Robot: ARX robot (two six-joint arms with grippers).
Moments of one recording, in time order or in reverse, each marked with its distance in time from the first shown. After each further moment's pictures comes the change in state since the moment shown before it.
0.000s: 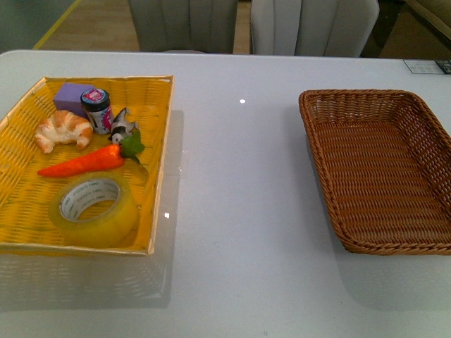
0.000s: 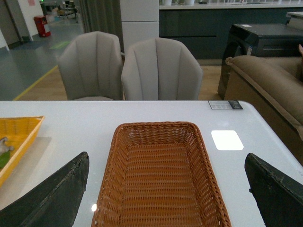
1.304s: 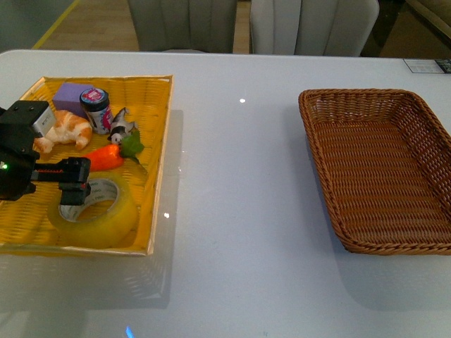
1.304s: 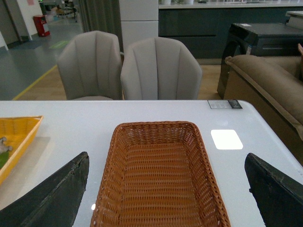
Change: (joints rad) left arm -0.005 1.813 0.756 0.393 -0.120 -0.027; right arm 0.000 0.000 0.000 0.000 0.001 0.000
